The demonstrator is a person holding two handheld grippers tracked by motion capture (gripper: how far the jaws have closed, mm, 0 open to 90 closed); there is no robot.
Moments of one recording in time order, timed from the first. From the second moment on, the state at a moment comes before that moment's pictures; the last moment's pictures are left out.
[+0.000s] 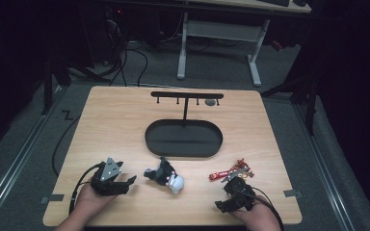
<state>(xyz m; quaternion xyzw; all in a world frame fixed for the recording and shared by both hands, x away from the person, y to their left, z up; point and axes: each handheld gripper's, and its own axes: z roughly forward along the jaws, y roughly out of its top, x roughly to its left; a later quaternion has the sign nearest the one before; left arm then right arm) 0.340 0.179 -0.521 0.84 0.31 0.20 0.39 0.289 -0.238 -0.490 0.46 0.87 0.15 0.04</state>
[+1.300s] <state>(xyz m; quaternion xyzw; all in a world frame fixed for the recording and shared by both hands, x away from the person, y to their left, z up) 0.336 0.184 -0.521 0.84 0.32 0.20 0.40 0.335 -0.279 -0.445 0.47 0.88 0.07 0.06</state>
